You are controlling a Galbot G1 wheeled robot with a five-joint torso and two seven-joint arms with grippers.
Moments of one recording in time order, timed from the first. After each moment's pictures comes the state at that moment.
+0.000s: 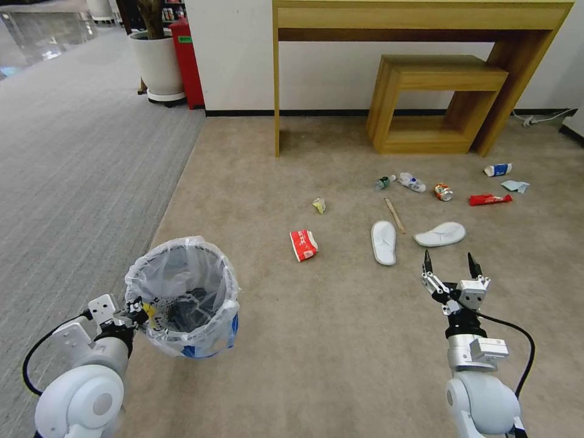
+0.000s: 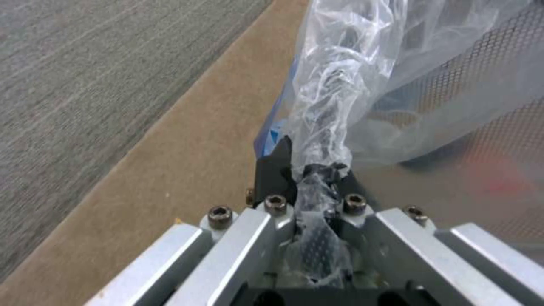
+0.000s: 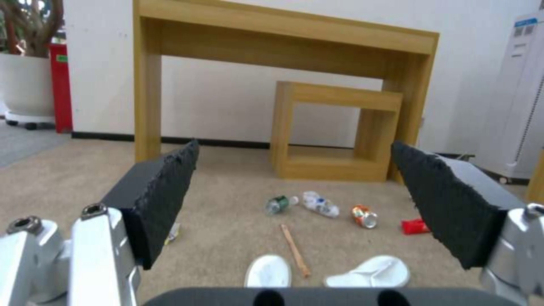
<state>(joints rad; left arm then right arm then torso) 1.54 -1.17 -0.72 -2.21 -0.91 0.48 -0.58 -1.44 1.42 0.71 1.92 0.11 0.24 0.03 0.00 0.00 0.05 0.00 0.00</state>
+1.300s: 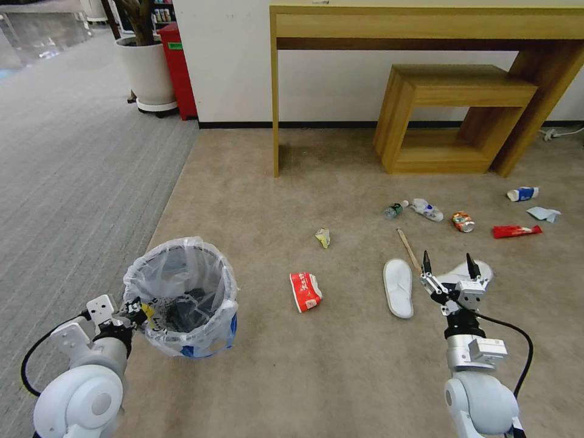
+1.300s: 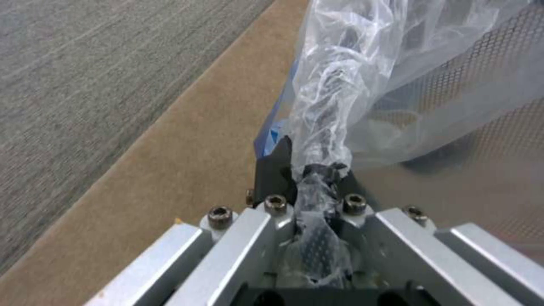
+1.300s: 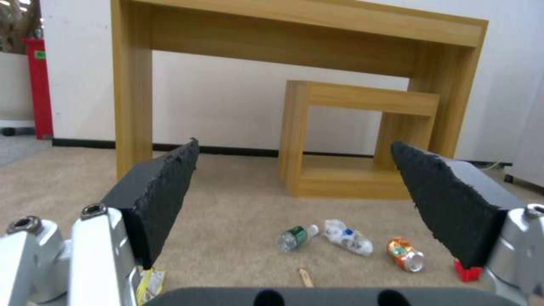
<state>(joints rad) 1.54 -1.17 -0.72 -2.21 -0.92 0.48 -0.59 -1.44 1.42 0.71 1.91 0.11 0.24 0.03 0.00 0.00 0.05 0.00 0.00</state>
